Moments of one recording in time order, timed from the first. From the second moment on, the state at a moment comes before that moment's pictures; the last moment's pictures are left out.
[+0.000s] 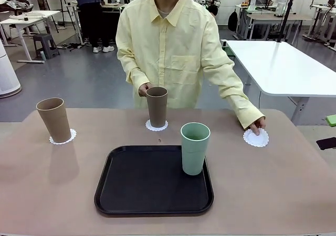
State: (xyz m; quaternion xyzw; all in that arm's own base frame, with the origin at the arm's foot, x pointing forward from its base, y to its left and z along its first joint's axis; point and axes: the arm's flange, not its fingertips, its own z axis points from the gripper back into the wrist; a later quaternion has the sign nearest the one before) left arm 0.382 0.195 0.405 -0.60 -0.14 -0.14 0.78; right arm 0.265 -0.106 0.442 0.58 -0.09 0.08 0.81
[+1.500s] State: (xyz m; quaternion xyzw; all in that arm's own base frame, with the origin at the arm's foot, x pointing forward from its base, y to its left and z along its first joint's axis) left arm 0.382 0.195 0.405 -0.60 -0.14 -0.14 0.78; right arm 0.308 -0.089 0.467 0.46 -0.16 0.18 0.85
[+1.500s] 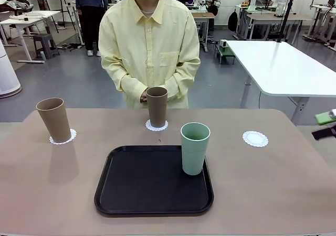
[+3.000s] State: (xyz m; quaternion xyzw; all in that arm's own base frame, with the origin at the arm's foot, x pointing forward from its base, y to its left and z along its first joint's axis) left arm 0.382 0.196 0.405 -0.60 -0.14 -0.14 0.78; right arm 0.403 0.070 0.439 0.23 -0.20 0.47 0.83
